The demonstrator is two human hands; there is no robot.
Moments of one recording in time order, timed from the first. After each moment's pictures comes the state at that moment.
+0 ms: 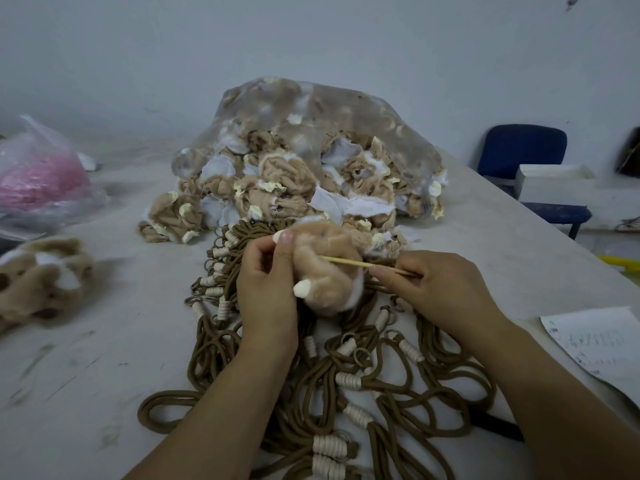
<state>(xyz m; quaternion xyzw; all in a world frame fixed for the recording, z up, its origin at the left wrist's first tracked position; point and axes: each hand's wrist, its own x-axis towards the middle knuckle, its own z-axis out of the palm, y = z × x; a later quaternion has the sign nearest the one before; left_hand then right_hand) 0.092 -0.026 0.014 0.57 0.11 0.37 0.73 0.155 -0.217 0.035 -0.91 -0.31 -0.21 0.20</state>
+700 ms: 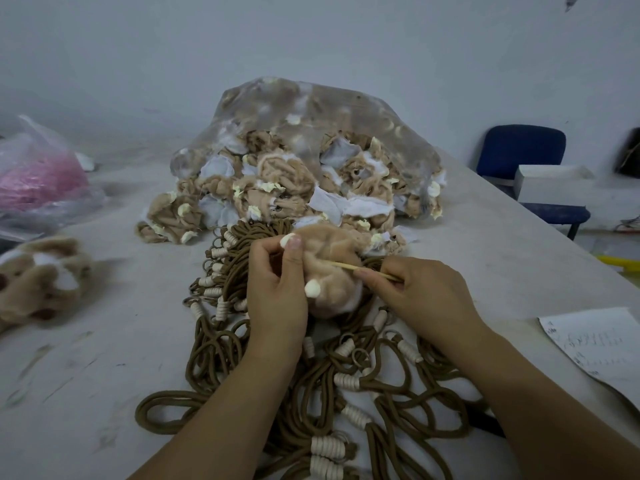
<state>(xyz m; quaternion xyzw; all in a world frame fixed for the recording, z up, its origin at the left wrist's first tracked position) 0.092 -0.029 0.010 0.63 0.08 0.40 0.66 0.148 -0.201 0.025 -0.91 -0.29 -0.23 0.18</state>
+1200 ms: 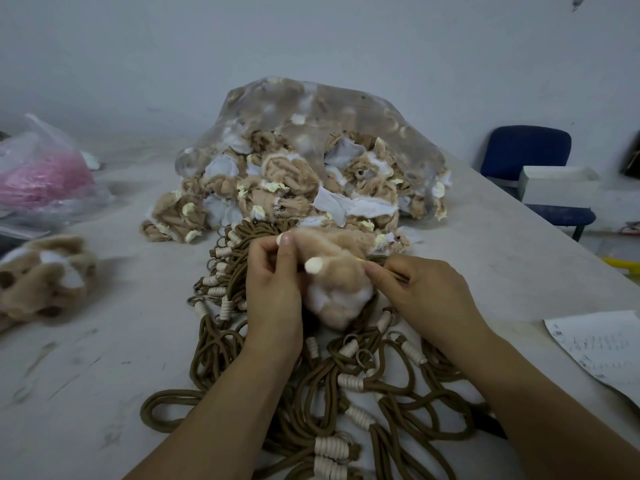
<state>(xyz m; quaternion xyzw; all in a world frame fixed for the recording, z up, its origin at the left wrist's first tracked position) 0.093 -0.026 0.014 0.55 0.08 0.35 0.75 0.142 -0.197 0.029 -0.91 -0.27 -0.20 0.26</state>
